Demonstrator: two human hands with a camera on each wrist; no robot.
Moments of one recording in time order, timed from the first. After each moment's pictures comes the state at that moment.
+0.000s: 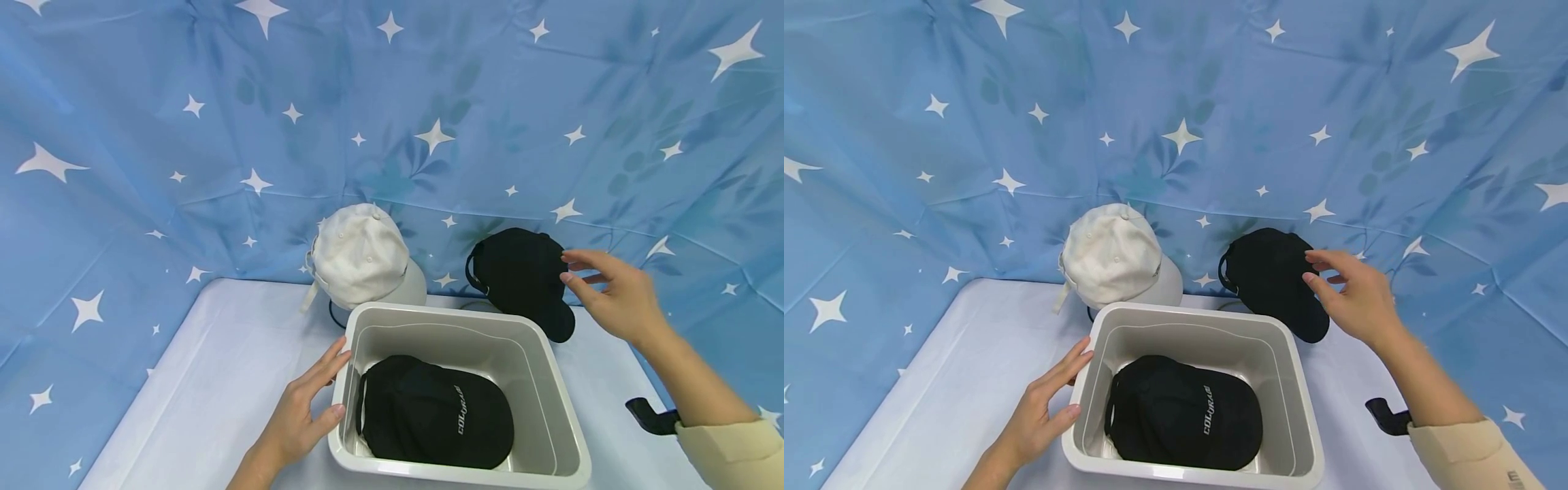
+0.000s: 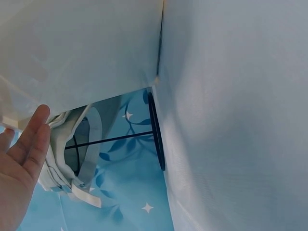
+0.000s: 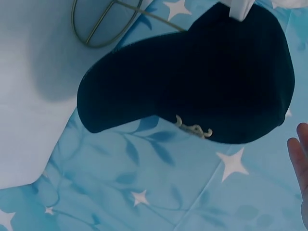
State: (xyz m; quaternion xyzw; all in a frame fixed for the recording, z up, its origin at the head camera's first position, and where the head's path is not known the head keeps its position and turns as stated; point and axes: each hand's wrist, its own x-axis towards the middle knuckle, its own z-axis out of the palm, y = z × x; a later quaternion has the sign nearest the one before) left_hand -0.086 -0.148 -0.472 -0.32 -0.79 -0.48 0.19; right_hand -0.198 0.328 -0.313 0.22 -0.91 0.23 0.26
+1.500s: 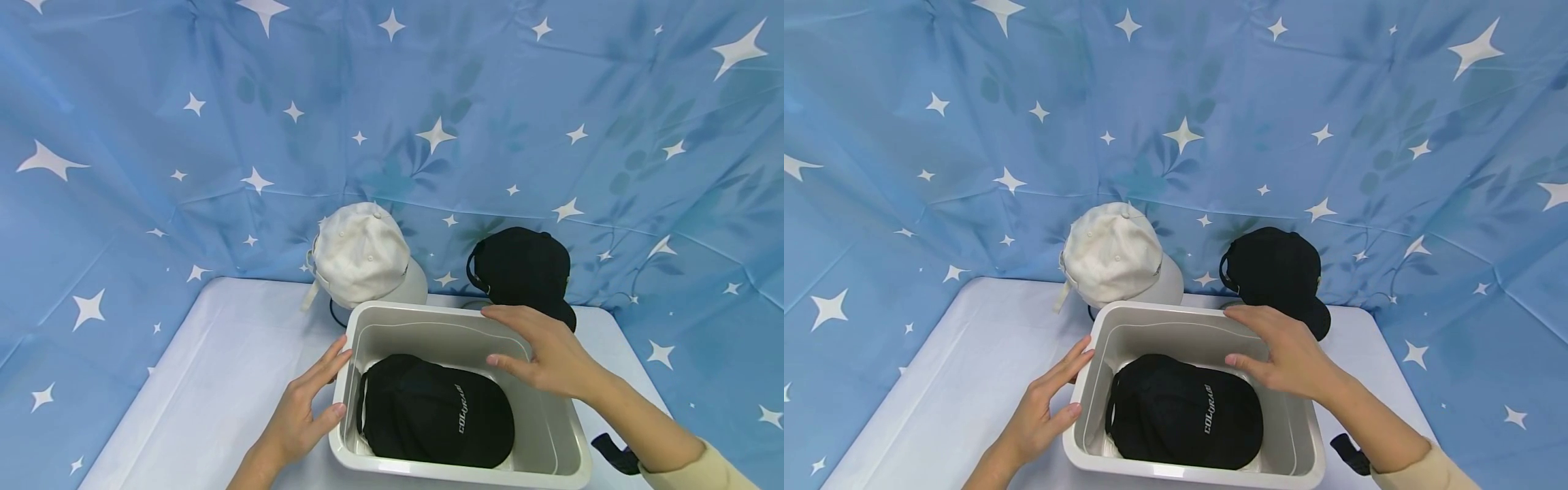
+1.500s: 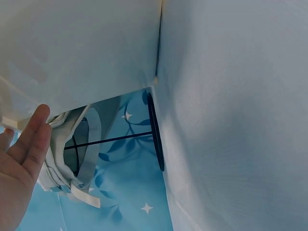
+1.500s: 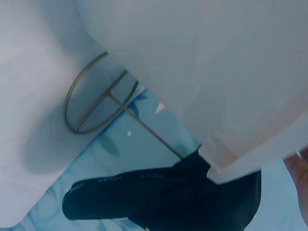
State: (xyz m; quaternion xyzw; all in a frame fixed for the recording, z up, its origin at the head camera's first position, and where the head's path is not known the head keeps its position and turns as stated) left_hand -0.087 -0.147 -0.472 -0.32 -0.79 -0.48 0.20; right_hand -0.154 0.256 -0.356 0.37 -0.90 0.17 0.16
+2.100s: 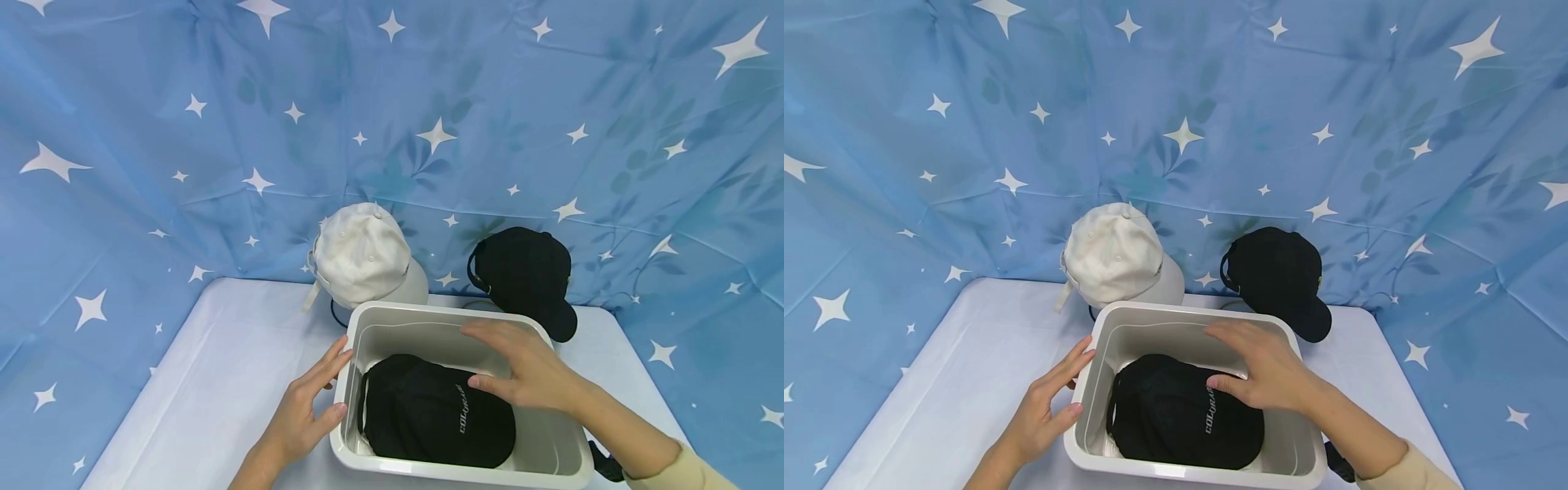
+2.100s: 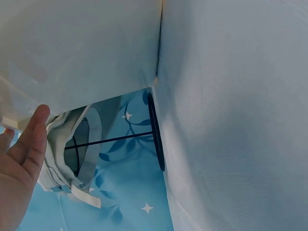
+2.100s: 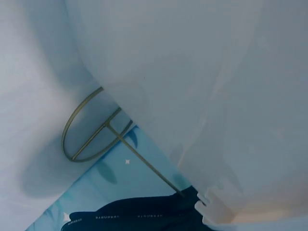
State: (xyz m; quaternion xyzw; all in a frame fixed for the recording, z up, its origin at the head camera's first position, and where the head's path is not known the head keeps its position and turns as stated) left_hand -0.087 -0.146 -0.472 -0.32 -0.79 -0.49 0.20; right_hand -0.149 0.237 -0.375 0.42 -0.88 0.18 0.12
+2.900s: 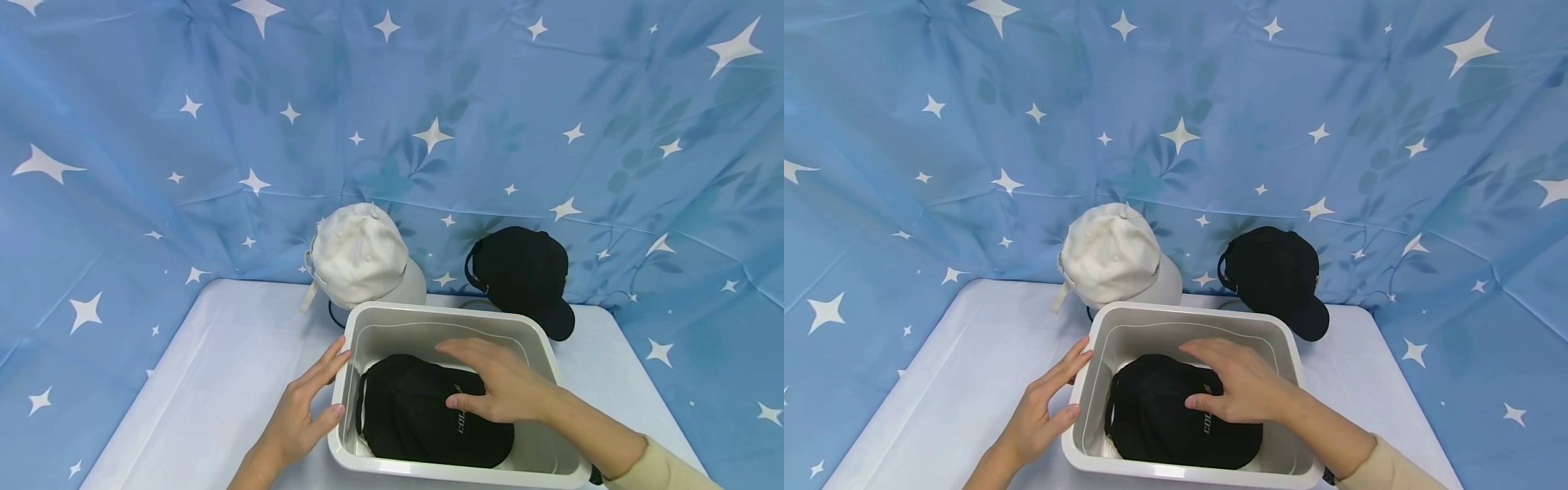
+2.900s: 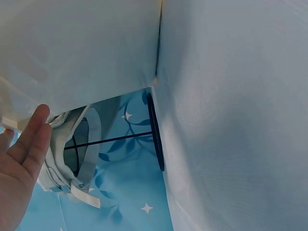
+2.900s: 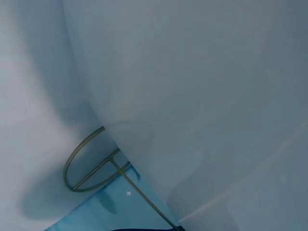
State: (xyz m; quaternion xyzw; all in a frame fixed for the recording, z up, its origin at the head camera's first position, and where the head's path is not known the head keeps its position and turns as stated) left_hand -0.087 -0.146 -0.471 -0.32 -0.79 -0.48 0.20; right_hand -0.140 0.214 -0.395 0.43 -0.89 0.18 0.05
